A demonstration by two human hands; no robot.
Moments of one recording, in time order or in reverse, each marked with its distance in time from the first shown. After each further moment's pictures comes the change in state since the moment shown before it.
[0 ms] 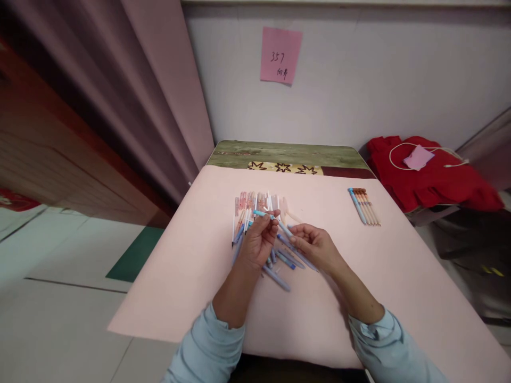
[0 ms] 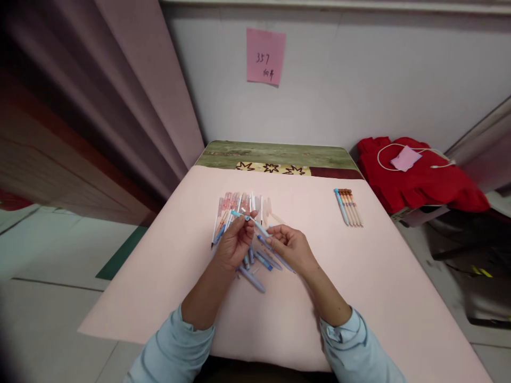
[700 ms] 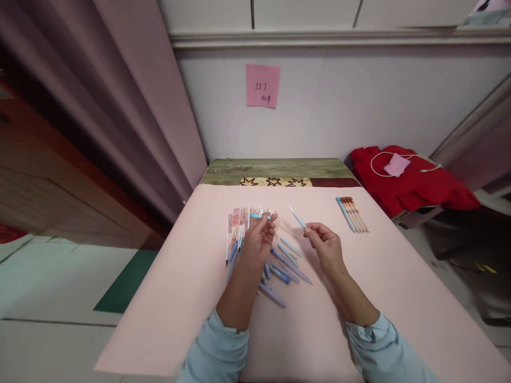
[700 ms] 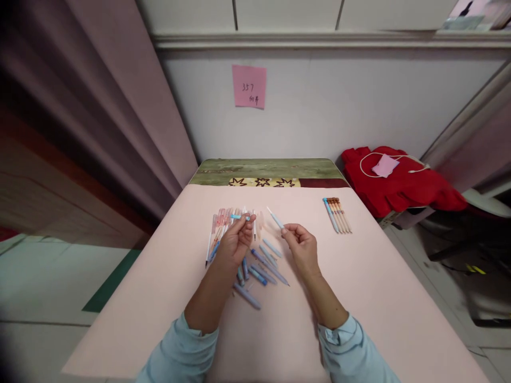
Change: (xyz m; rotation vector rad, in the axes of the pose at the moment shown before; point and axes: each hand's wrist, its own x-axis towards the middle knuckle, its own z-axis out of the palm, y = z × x) left_hand 0.027 0.001 0.033 0.118 0.066 0.004; right_hand 0.009 -0.008 -0.022 0.000 0.490 -0.227
